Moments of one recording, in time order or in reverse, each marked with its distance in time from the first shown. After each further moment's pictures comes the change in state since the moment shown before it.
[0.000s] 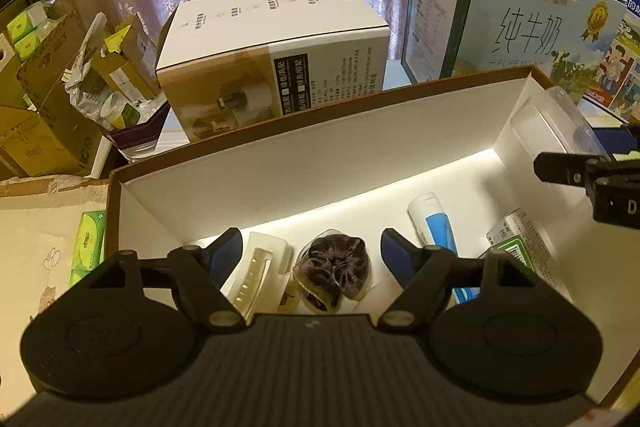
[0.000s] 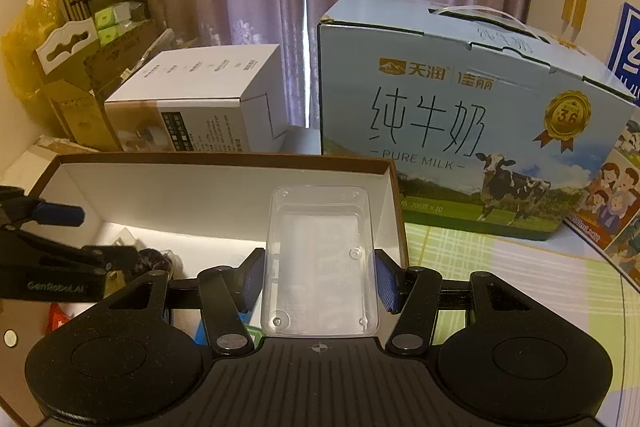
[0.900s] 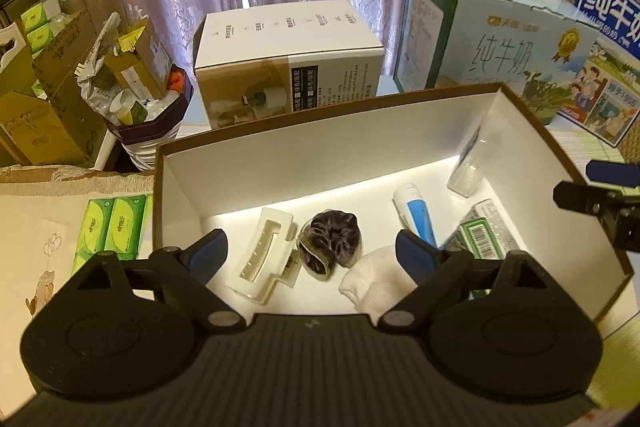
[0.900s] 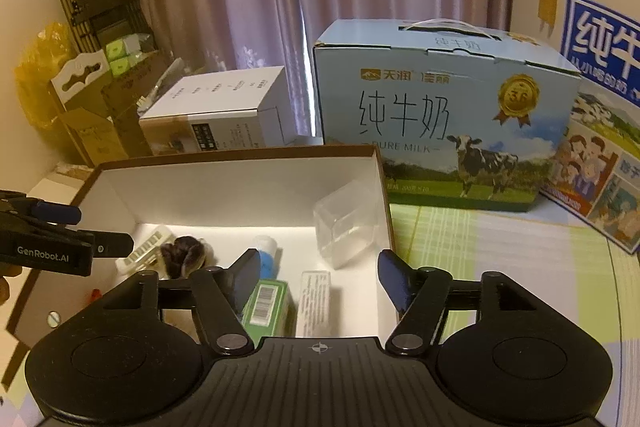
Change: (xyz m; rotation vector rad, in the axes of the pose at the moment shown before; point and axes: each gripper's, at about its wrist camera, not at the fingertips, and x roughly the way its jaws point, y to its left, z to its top) left arm -0.060 0.012 -0.023 -0.053 -0.049 -0.033; right arm -0.068 -0.001 -0.037 0.071 -0.073 0.042
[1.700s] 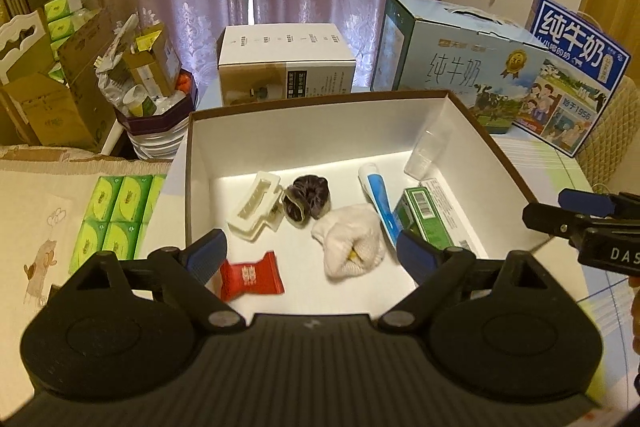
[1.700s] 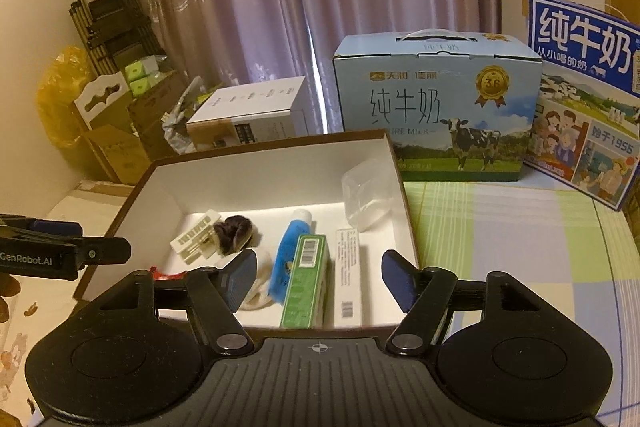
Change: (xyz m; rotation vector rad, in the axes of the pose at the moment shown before) left arm -0.098 -0.008 -0.053 -0.073 -0.059 -0.032; right arm -0.080 0.023 -0.038 0.056 -0.042 0.040
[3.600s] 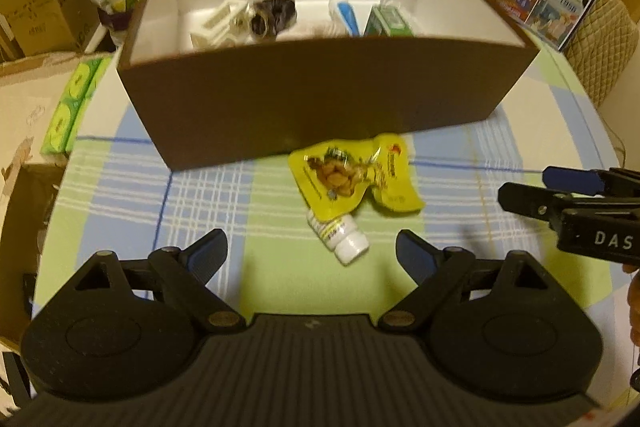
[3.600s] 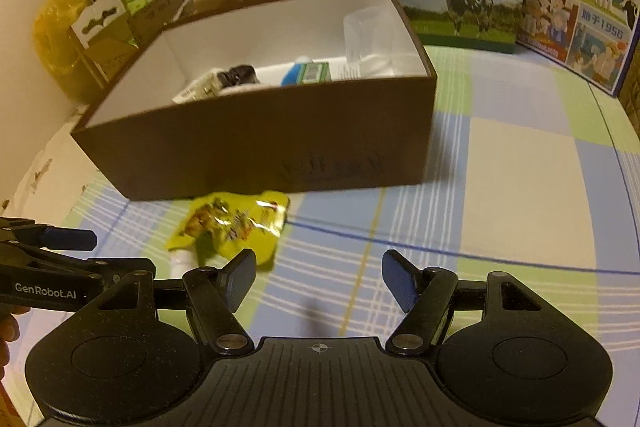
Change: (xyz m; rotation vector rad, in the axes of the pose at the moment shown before) left arm 0.014 -0.031 -0.137 -0.019 0.239 -0.032; right arm -0.013 0.008 -0.120 0.006 0.228 -0.025
